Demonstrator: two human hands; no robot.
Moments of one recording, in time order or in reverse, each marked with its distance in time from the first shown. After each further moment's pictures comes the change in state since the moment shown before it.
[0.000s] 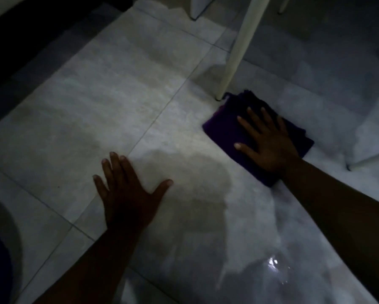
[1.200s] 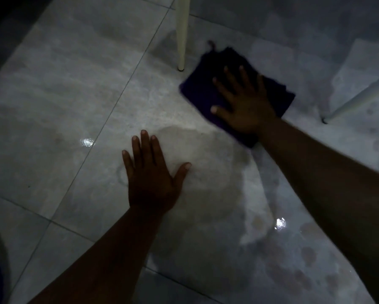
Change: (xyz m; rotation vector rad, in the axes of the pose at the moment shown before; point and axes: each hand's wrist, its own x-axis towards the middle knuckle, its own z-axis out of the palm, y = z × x) left_hand -0.037 0.102 -0.004 -0.049 -0.059 0.364; right_hand -0.020 0.031 0.000 0.114 0.012 0.066
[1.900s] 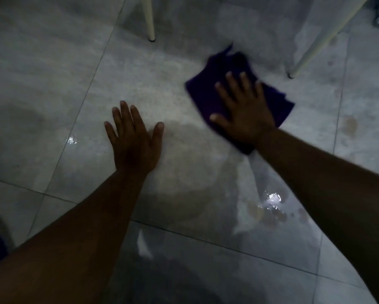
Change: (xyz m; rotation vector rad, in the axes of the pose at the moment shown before) left_hand 0.011 -0.001 0.007 0.032 0.014 -0.027; right_hand -0.111 0.001 0.031 -0.061 0.029 0.099
